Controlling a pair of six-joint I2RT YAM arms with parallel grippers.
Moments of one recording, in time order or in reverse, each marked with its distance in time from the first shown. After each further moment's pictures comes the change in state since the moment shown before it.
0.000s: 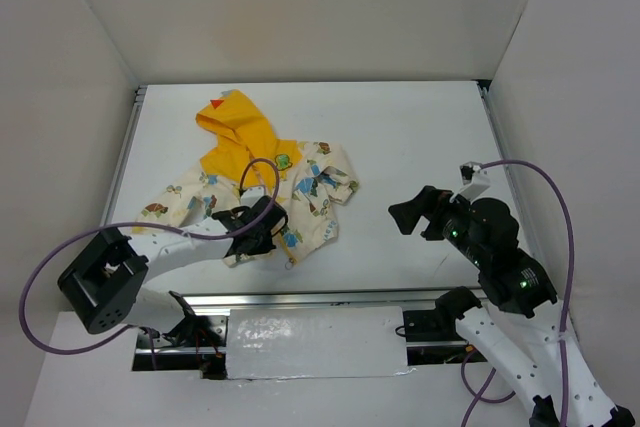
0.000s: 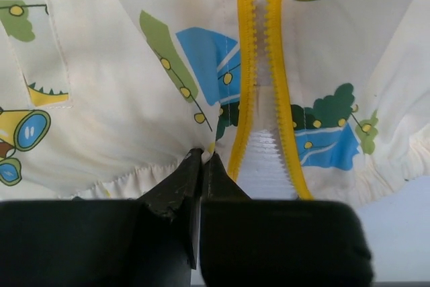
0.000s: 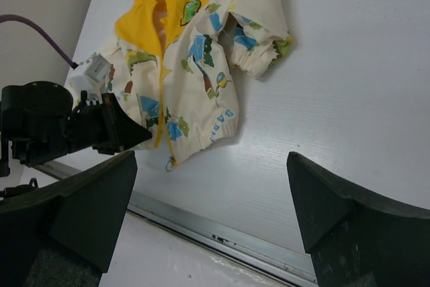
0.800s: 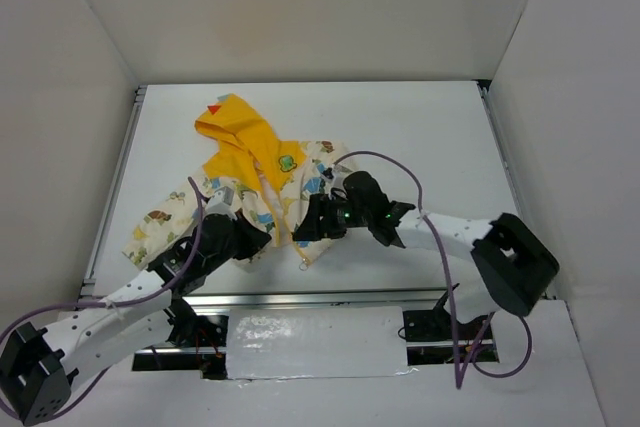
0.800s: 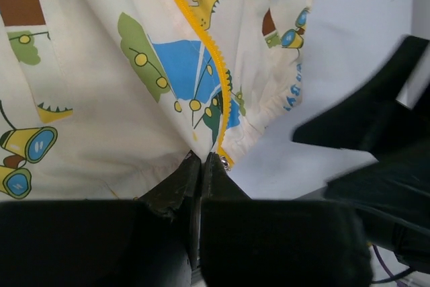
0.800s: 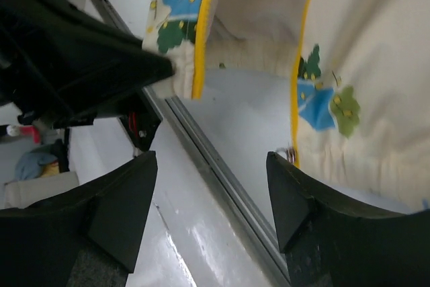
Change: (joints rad) left arm 0.067 -0.634 -0.317 0.269 0.193 -0.074; right arm 0.326 0.901 -0.124 0.806 -0.449 0.149
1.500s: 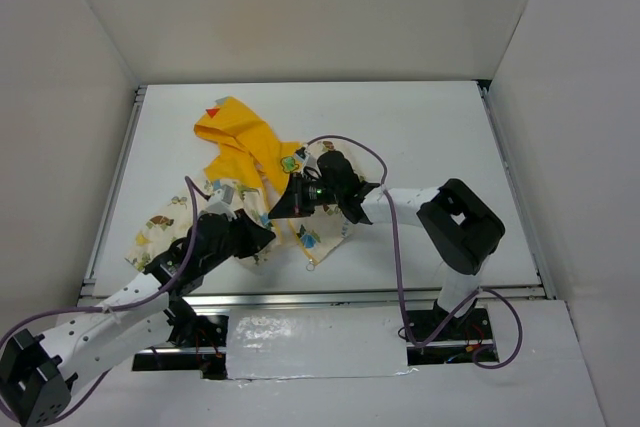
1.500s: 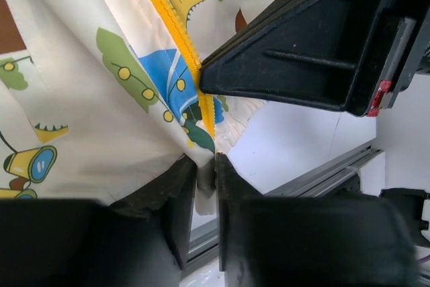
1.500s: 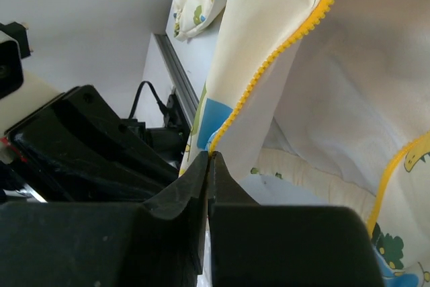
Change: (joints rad) left arm 0.018 -0.053 -0.017 0.055 0.082 0.011; right arm 0.000 0.426 0.286 0.294 -0.154 0.170
